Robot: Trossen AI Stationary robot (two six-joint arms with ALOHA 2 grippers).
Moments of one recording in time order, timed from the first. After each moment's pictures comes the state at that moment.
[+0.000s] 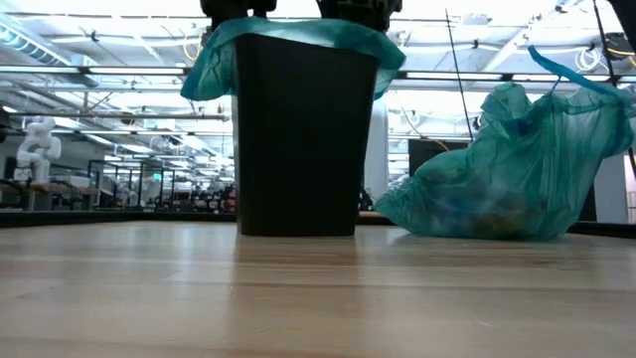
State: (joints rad) left arm 0.32 1.49 1.60 -1.21 0.43 -0.04; right arm -0.27 1.84 1.94 -1.13 -0.35 0.23
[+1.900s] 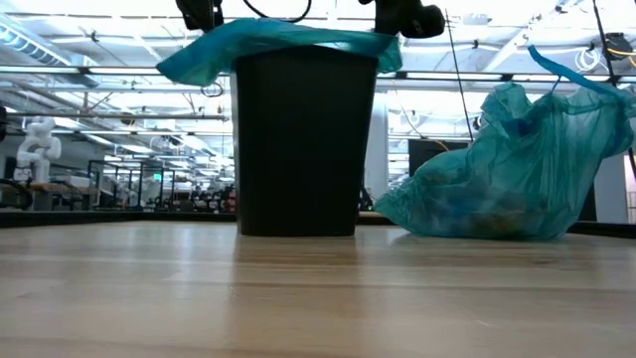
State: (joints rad) left arm 0.11 1.42 1.60 -1.36 0.19 -0.11; right arm -0.06 1.77 1.94 -1.35 0.03 0.61
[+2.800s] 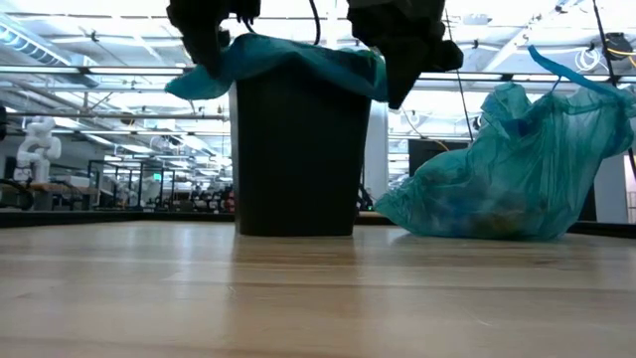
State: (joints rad) left arm 0.06 1.42 1.37 -1.13 0.10 -0.13; right arm 0.07 1.77 1.62 -1.18 0.19 0.78
